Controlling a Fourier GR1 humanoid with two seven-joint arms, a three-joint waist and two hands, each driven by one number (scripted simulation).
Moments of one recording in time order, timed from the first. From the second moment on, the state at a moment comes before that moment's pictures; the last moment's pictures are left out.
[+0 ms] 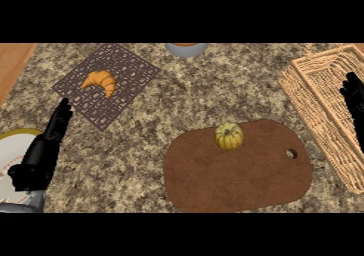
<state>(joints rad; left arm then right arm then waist) -0.03 0.45 -0.19 -1.53 0.13 0.26 -0.12 -0.19 -0.55 0.02 -1.36 -0.19 -0.15 -0.08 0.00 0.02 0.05</state>
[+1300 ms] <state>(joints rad) -0.19 0.44 -0.19 -1.38 0.15 0.21 0.20 -0.41 -0.32 0.43 -1.24 0.63 -0.44 0.35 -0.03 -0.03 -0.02</state>
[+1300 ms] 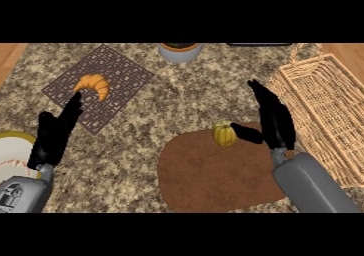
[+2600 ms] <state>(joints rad) -0.23 0.40 -0.17 -1.35 0.12 0.20 0.20 -0.64 -0.21 0.48 -1.73 0.58 0.27 1.19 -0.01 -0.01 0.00</state>
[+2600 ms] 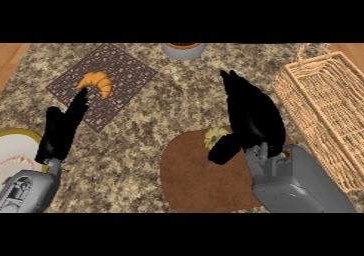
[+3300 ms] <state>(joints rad) -0.22 0.35 -0.16 -1.35 0.08 0.18 0.18 -0.46 -0.15 0.47 -1.66 0.73 0.26 1.08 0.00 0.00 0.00</state>
